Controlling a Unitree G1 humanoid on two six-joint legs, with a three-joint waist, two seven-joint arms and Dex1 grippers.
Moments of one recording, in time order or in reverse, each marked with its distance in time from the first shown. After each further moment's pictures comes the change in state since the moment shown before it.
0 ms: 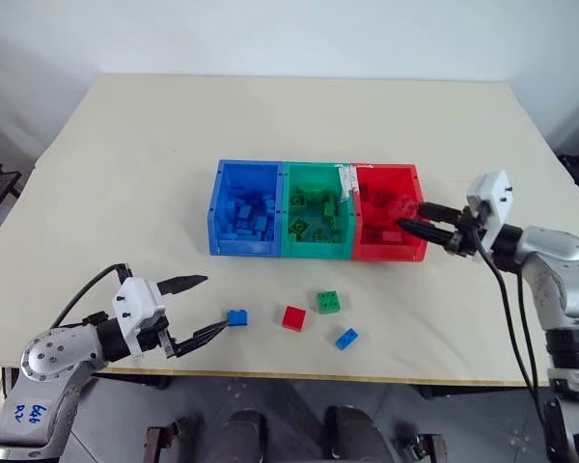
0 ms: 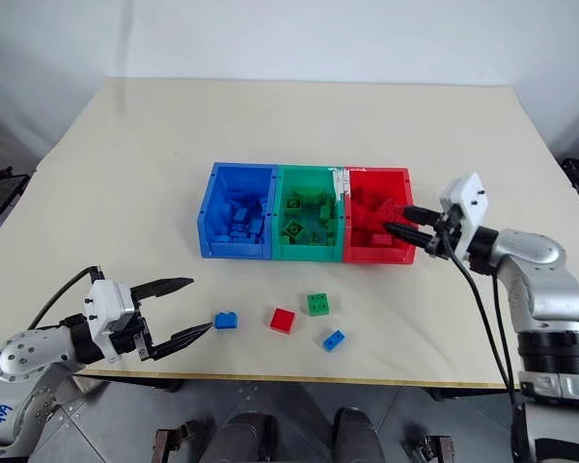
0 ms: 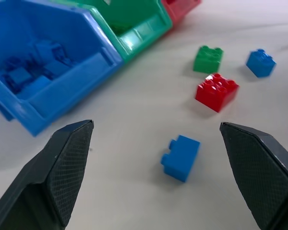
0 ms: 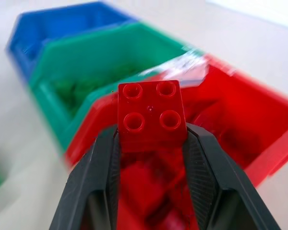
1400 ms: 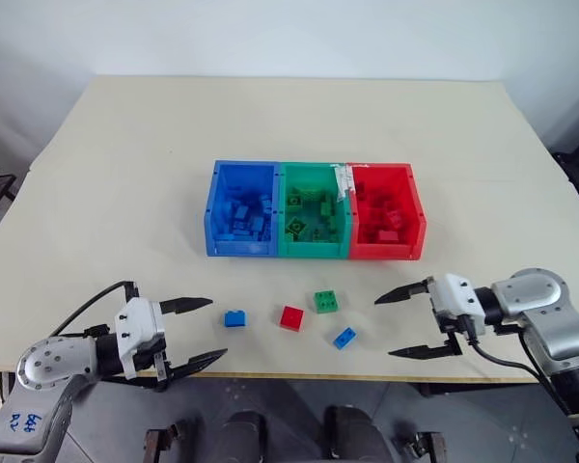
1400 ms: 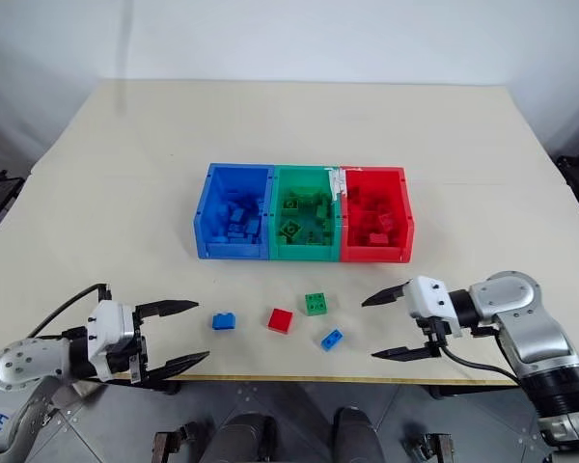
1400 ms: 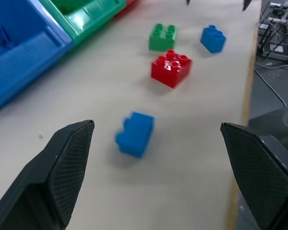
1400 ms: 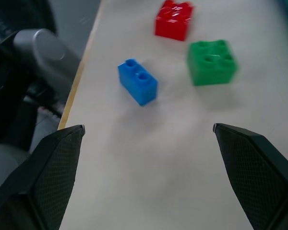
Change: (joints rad) left arm 0.118 0.050 -0.015 0.003 0.007 -0.076 -0.143; right arm 0.265 -0.150 0.277 -0.163 -0.059 -0.370 0.543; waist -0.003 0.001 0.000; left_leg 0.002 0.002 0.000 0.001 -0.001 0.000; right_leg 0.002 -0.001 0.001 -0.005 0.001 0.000
